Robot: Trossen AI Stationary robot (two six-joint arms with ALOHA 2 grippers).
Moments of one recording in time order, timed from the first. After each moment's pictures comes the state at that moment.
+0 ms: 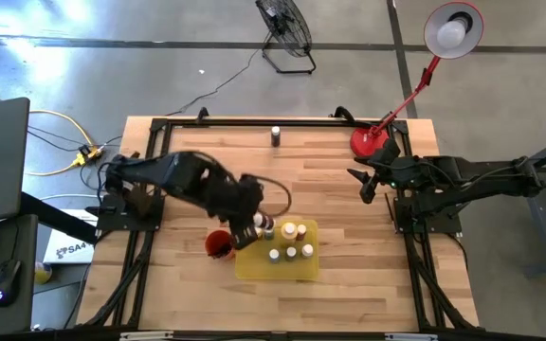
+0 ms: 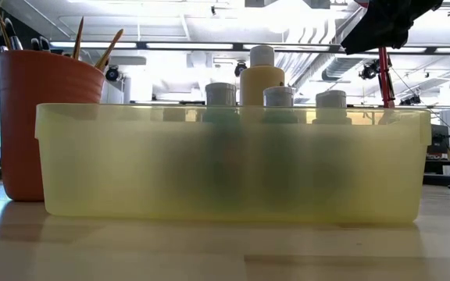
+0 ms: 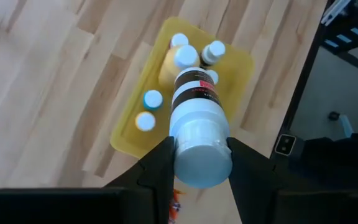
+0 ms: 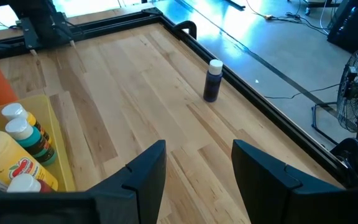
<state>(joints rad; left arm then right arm) -0.29 1.82 2.35 -1.57 -0.13 -0.73 0.06 0.73 0.78 -0.60 0.53 0.31</state>
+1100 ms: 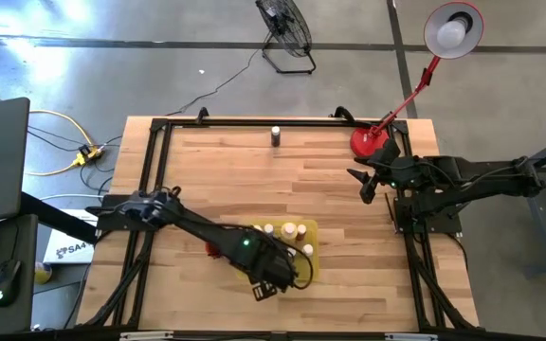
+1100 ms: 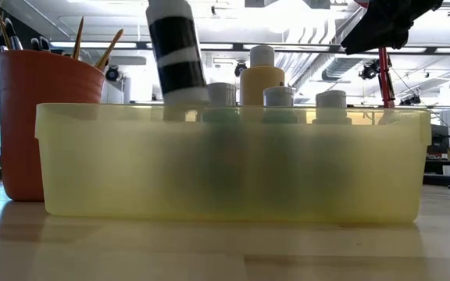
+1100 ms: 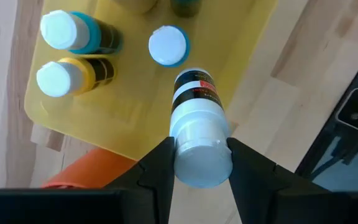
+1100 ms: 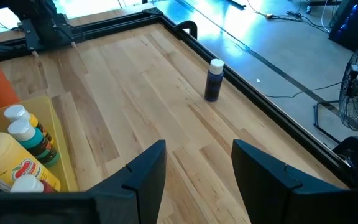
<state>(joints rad) -0.45 2.20 2.35 -1.57 -0.09 -0.84 0.06 0.73 0.78 -0.60 0.52 0.32</state>
